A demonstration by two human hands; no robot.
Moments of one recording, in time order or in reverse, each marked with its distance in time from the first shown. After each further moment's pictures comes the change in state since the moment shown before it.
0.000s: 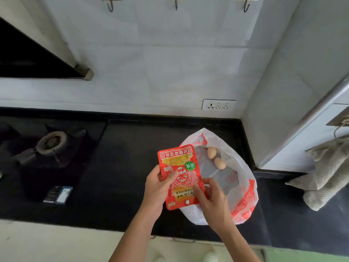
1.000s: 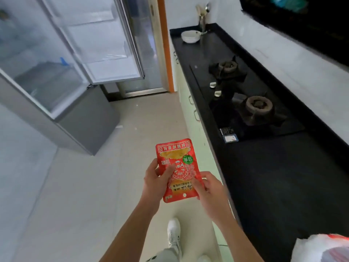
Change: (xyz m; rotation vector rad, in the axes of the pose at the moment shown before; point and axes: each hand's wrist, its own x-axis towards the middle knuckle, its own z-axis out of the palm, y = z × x) left_hand -0.236 -0.093 -0.188 -0.499 1.280 0.044; right_hand -0.110 -0.047 0.228 -0.183 -1.267 -0.353
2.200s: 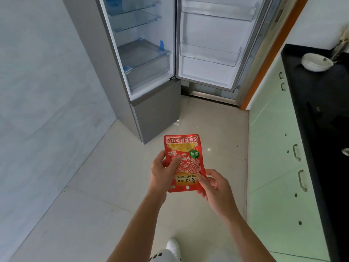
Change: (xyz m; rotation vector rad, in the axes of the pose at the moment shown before) left_hand 0.233 0.055 -0.319 -0.187 0.426 0.004; right_hand 0.202 -0.126 0.346 -0.099 -0.455 -0.093
